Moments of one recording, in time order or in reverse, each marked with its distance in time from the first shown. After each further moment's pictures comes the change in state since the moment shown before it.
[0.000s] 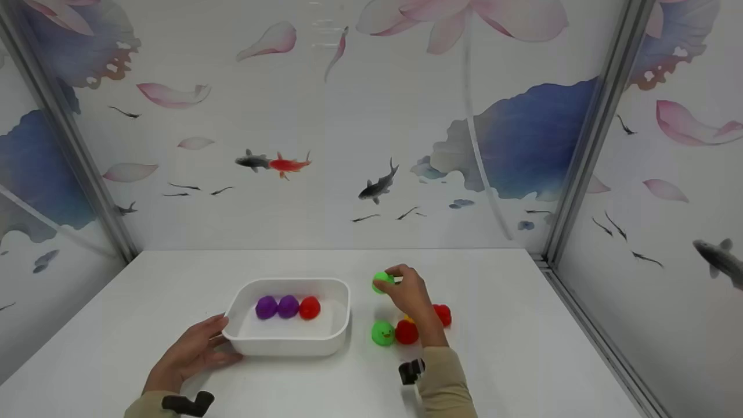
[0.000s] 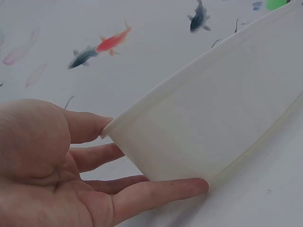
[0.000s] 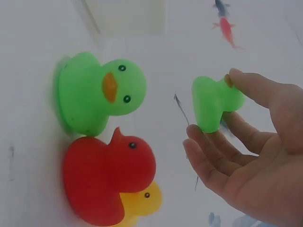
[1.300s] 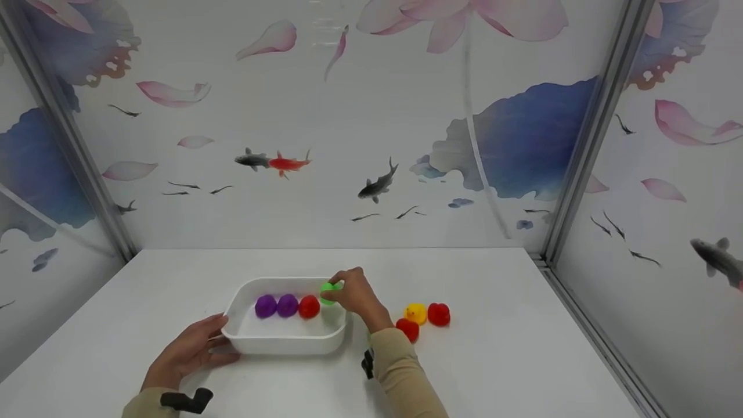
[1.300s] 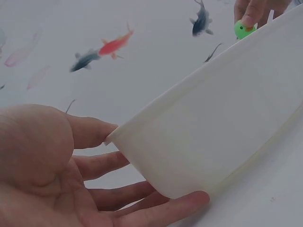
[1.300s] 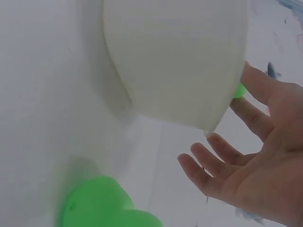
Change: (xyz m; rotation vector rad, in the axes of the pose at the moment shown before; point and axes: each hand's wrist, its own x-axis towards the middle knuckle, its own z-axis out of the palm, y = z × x) left_hand -0.002 0.004 0.001 0.057 0.040 -0.045; right_hand 0.019 -0.043 0.082 -0.163 -0.134 -0.168
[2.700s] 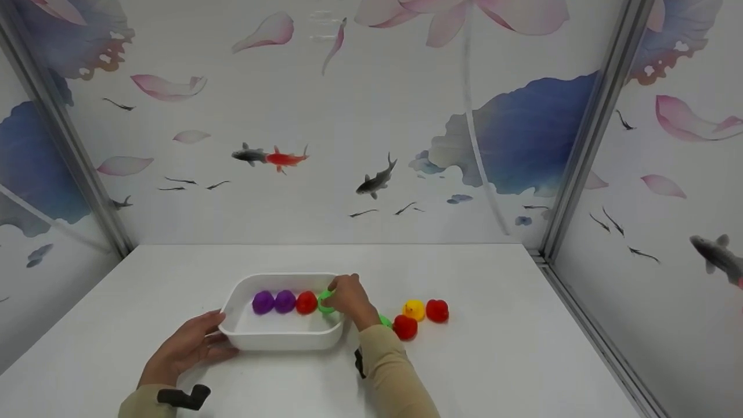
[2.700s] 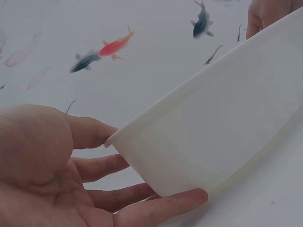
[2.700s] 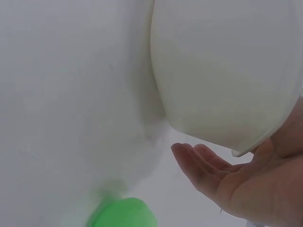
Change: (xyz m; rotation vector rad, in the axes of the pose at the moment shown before) left_hand 0.001 -0.001 0.002 -0.027 -0.016 0.024; right_hand 0.000 -0.001 0.018 -0.047 -0.036 0.138
